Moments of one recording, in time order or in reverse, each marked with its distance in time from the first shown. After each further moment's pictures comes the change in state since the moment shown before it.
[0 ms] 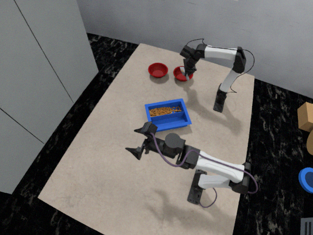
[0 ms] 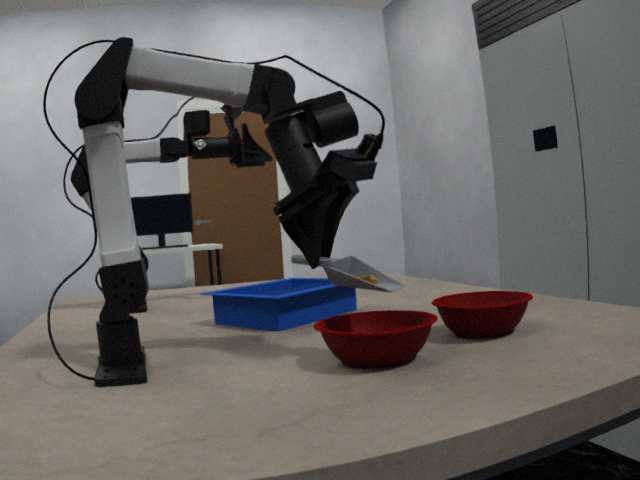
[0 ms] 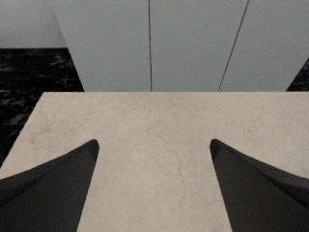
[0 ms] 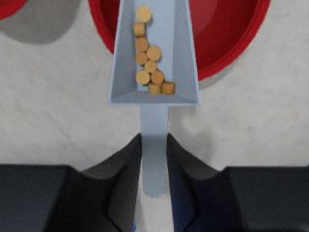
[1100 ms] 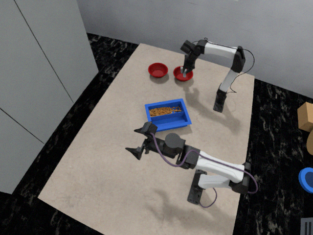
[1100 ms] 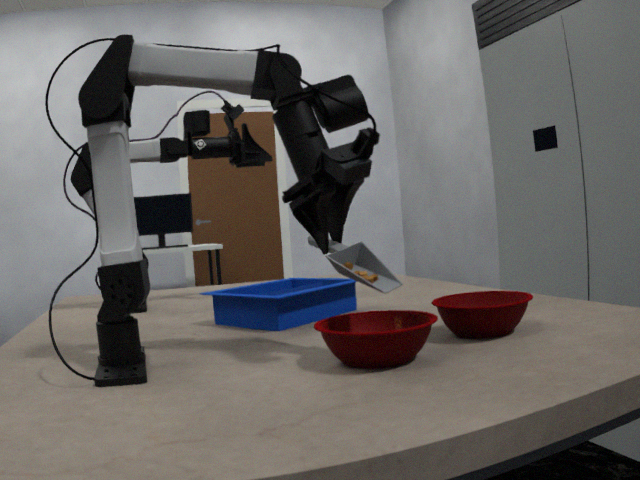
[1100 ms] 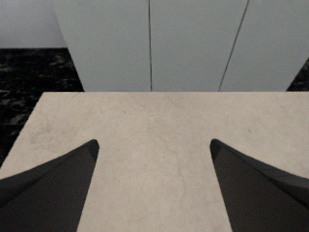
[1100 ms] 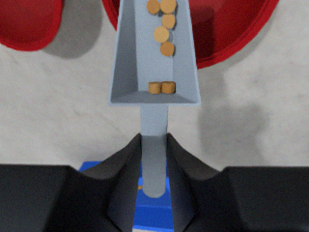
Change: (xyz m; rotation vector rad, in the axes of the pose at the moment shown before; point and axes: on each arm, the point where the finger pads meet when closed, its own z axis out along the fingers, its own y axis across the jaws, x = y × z) left arm 0.000 0.000 0.000 0.000 0.000 0.000; right arm -0.013 0.019 -0.013 -0.046 0.105 0.311
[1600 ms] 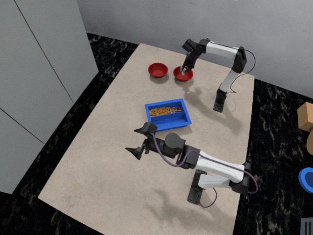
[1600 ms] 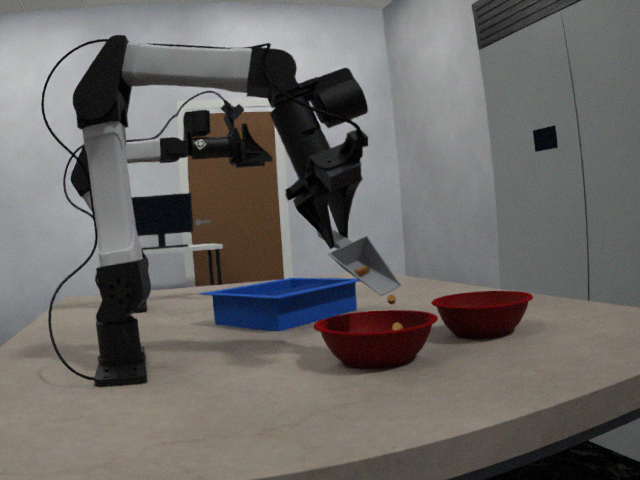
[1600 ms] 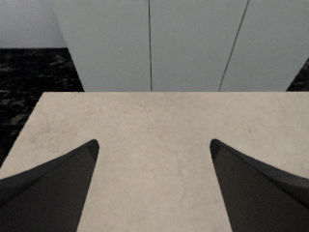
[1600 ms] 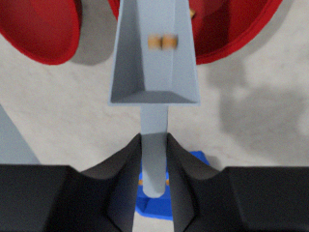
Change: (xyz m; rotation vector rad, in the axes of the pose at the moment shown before) left arm 0.000 0.000 0.000 0.000 0.000 0.000; right arm -0.006 0.010 -0.004 -0.051 0.040 0.190
